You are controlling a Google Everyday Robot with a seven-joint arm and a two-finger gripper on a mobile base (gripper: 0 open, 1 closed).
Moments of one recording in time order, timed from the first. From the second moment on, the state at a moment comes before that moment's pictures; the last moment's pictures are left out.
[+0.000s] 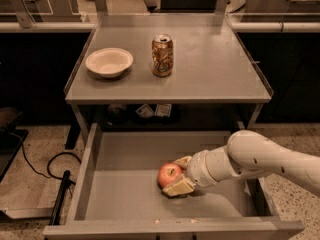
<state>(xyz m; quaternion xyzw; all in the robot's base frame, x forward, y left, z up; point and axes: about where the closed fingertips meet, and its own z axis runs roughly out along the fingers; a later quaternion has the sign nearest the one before) 0.461 -0.047 0.610 -0.53 0.75 0.26 0.28</state>
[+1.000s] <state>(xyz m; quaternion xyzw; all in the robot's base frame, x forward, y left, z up) 0.459 -0.045 0.646 -0.50 0.78 0.23 0.30</state>
